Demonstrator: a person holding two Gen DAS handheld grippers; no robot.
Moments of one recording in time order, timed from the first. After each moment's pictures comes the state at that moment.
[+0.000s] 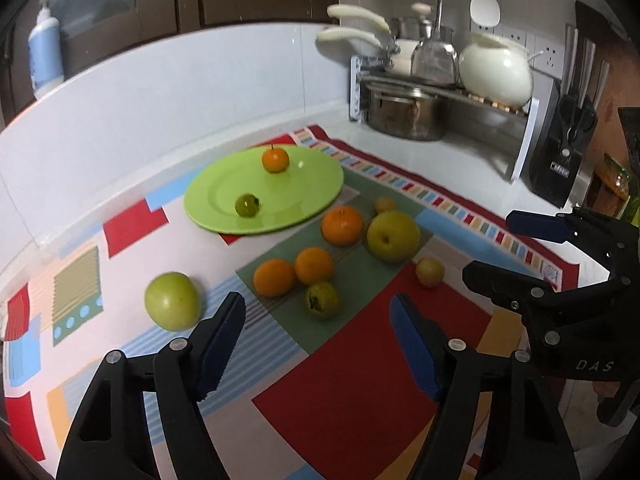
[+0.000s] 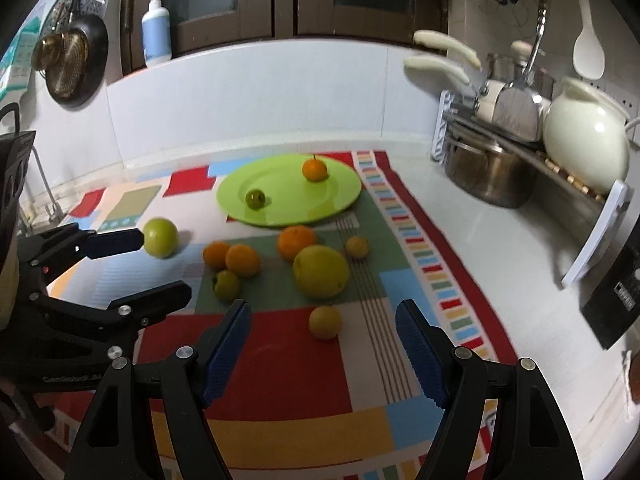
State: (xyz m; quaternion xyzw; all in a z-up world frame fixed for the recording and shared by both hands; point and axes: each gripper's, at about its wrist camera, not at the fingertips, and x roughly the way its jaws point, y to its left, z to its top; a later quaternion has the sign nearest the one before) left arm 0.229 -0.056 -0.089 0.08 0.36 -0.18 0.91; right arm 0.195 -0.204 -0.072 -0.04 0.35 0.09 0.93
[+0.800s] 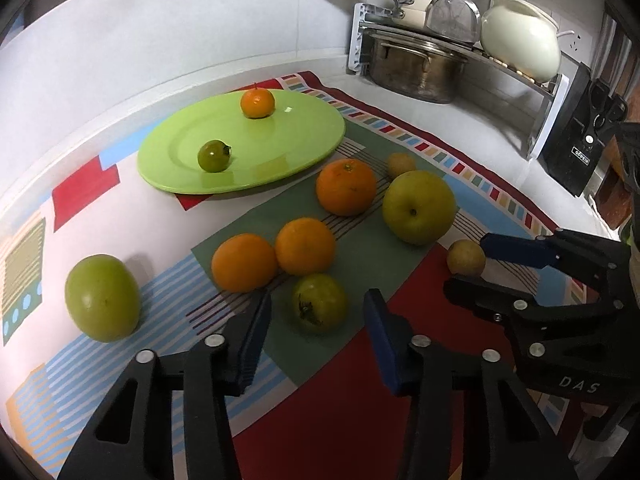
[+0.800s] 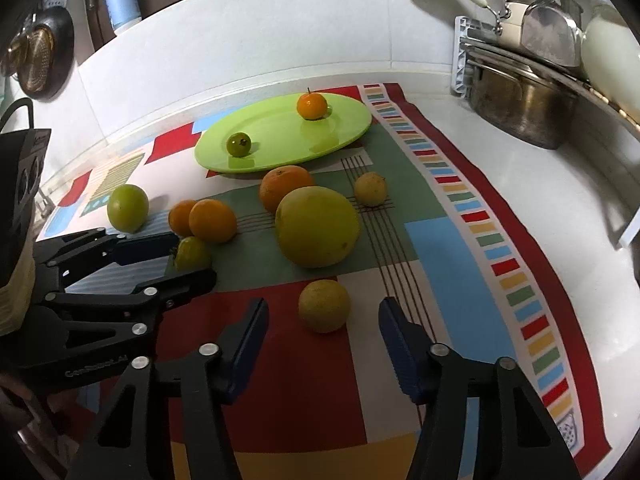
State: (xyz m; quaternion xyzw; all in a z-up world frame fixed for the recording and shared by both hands) left arm 0.279 -0.070 -0.138 0.06 0.42 -0.20 0.88; right arm 0.245 -0.209 -0.128 0.00 0.43 0.11 0.90
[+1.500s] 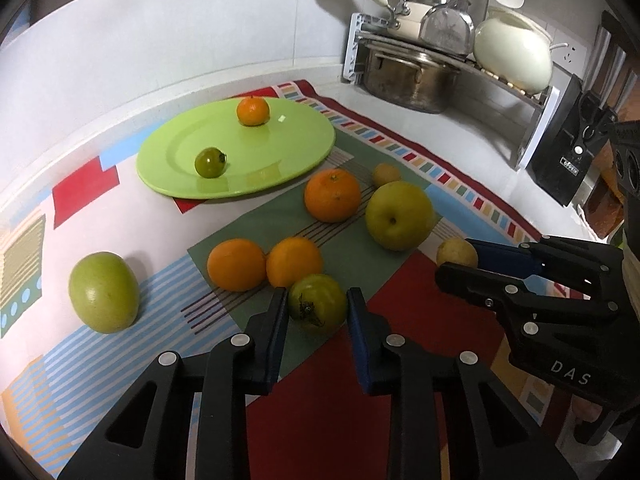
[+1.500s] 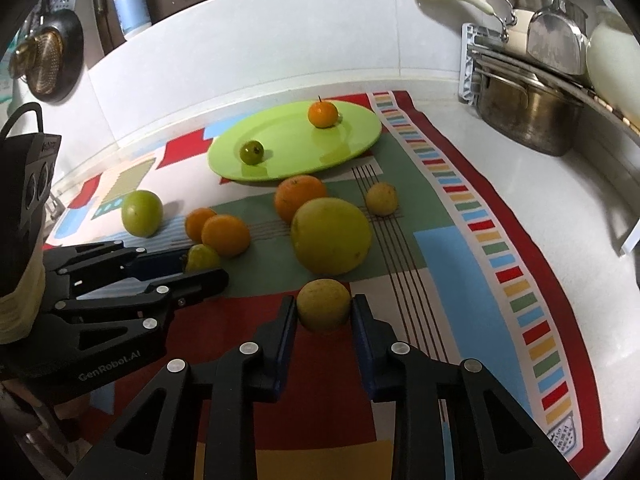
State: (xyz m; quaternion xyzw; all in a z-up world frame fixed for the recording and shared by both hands) left arm 0.267 -0.068 -0.126 0.05 0.41 -0.21 0.88; right arm 0.240 -0.206 -0.115 0.01 0.42 0.12 0.90
